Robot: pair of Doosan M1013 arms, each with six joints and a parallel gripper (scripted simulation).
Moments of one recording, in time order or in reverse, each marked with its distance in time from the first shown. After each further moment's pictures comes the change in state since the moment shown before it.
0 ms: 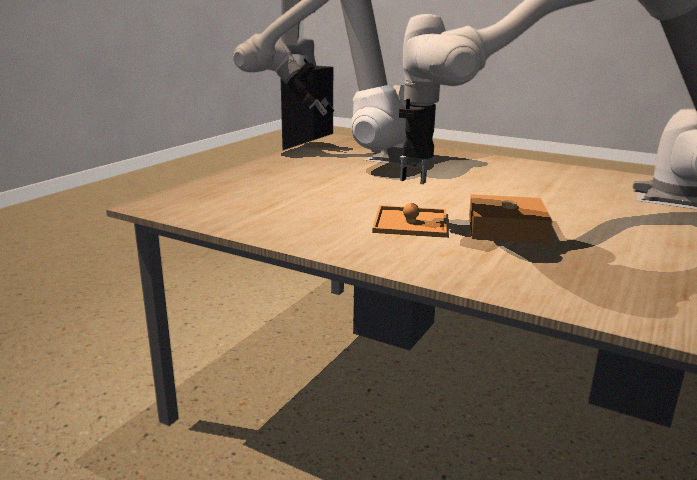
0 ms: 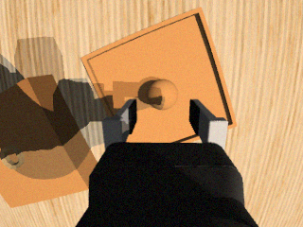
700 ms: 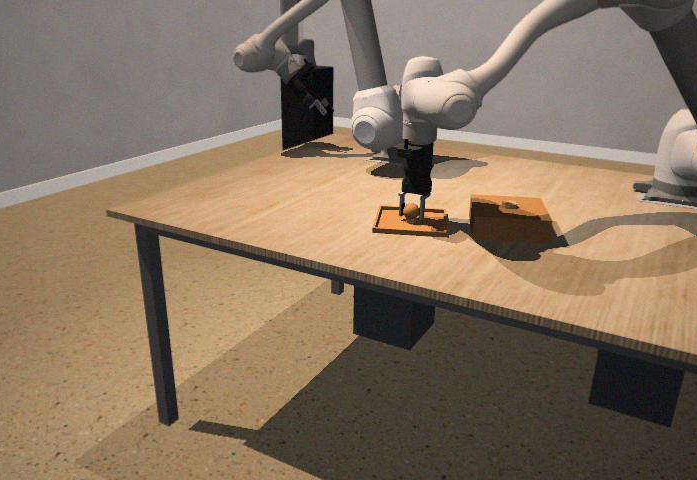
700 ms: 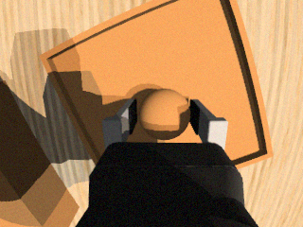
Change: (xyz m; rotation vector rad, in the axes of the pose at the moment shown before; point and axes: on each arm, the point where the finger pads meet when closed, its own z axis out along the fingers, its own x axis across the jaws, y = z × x) left arm -0.001 0.000 0.099 -0.001 0.000 0.001; right arm 0.000 0.000 0.000 0.000 0.000 0.000
